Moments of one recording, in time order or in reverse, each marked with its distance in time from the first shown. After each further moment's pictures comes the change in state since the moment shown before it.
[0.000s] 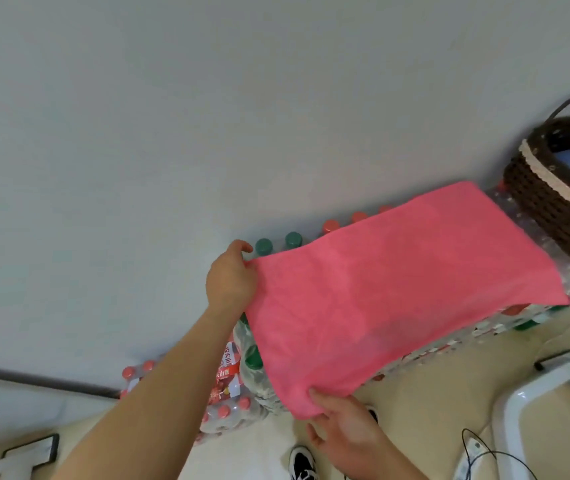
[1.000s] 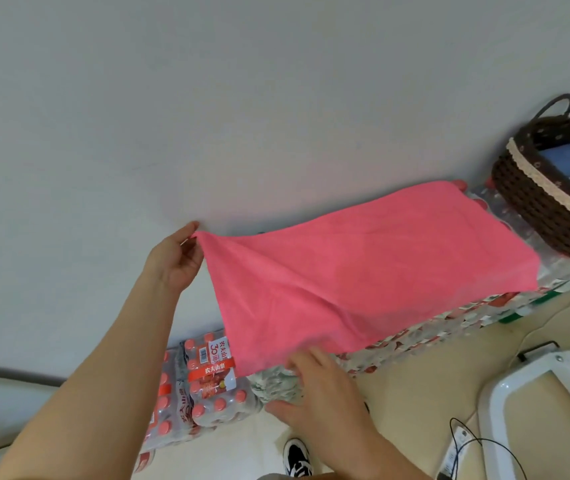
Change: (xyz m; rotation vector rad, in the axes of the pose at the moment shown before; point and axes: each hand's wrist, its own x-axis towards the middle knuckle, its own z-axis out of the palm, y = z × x) left_hand 0.052 -0.043 -0.059 -1.559 -0.169 -0.714; right_hand -0.045 -0.006 0.044 -1.662 0.267 -1.027
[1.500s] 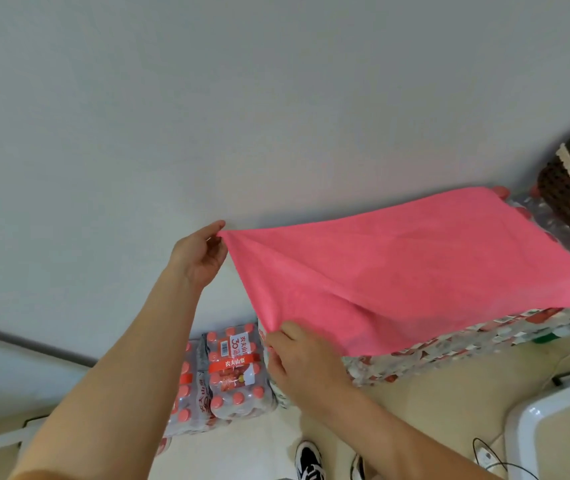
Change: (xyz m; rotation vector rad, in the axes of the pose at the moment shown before) left_hand -0.017 0.013 -0.012 0.064 0.051 0.062; right_hand 0.053 -0.021 0.046 -0.069 0.081 -0.422
